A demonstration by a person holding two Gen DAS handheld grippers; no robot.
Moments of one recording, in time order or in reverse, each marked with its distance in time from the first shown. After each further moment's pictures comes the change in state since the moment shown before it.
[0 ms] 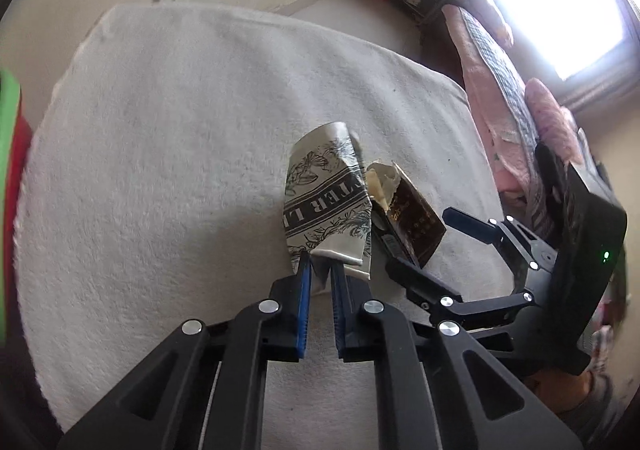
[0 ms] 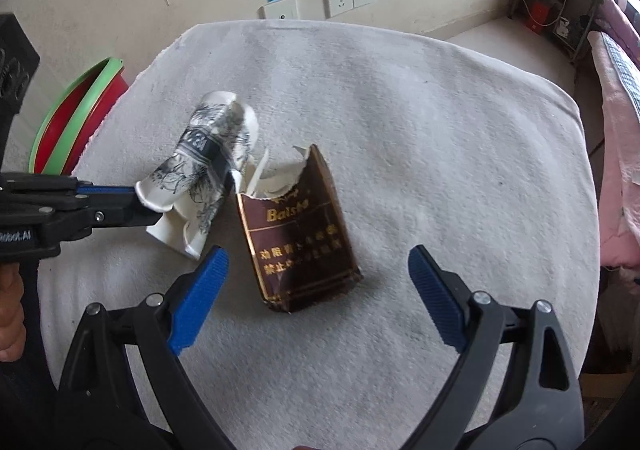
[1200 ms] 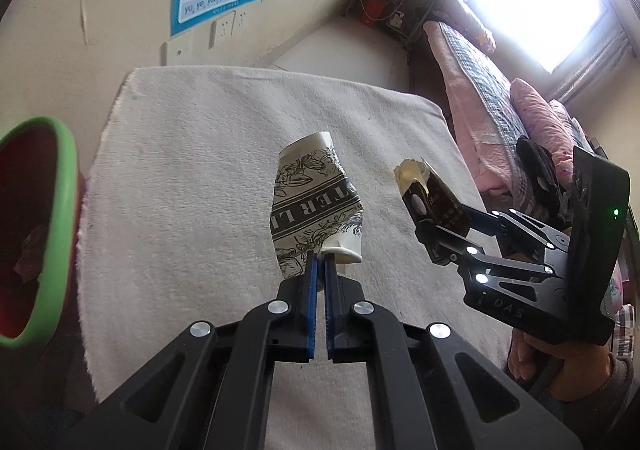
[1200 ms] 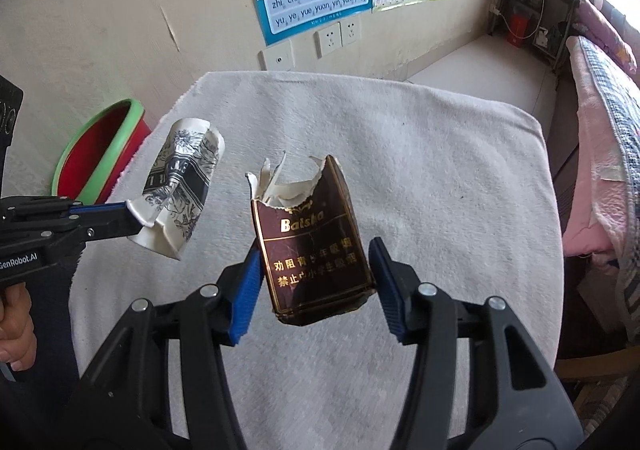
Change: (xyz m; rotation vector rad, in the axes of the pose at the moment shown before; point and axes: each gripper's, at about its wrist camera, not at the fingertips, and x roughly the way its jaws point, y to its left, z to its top) left arm -0.070 -0.008 -0.026 0.082 -0.129 0.033; right arm -0.065 0.014 -0.005 0.054 -0.121 -0.019
